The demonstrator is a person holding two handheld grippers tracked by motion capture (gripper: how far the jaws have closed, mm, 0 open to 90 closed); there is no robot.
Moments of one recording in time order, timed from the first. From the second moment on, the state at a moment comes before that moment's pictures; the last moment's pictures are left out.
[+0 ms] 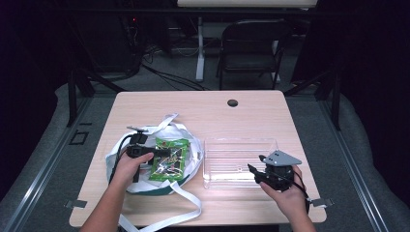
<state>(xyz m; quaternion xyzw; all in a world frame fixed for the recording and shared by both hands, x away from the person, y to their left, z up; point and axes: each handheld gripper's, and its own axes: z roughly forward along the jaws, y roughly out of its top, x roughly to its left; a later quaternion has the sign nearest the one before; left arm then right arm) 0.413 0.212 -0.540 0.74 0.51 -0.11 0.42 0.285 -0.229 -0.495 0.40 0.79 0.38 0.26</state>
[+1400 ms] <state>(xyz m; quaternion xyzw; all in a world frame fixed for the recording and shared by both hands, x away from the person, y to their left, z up) 0.401 0.234 -0.522 0.76 0.45 -0.13 0.44 0.291 -0.227 -0.496 0.39 0.79 0.39 0.26</state>
